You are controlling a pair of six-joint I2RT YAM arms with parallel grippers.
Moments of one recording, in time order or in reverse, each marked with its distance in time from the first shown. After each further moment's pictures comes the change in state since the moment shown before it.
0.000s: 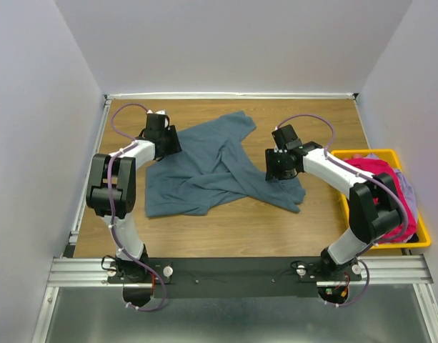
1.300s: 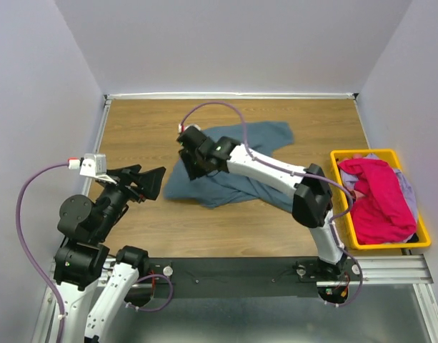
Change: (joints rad) left arm -0.131 -1.494 -0.247 -0.400 0.085 -0.118; right arm 0.531 0.456 0.841 -0.179 0.156 0.051
